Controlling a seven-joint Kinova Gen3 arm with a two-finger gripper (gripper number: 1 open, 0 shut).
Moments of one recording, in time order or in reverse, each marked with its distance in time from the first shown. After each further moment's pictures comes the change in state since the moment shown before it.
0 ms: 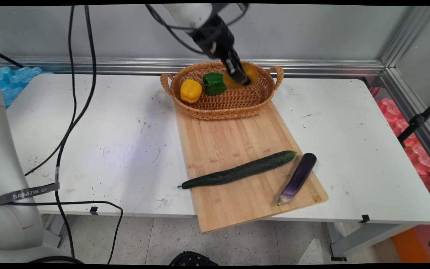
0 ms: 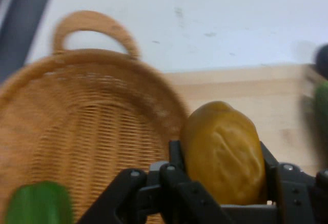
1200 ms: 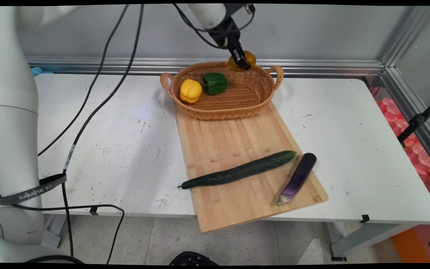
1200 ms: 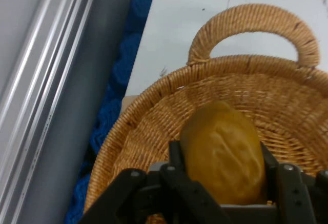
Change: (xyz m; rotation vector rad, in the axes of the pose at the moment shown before) arm 0.012 -0.119 0.098 0.103 -0.034 0.055
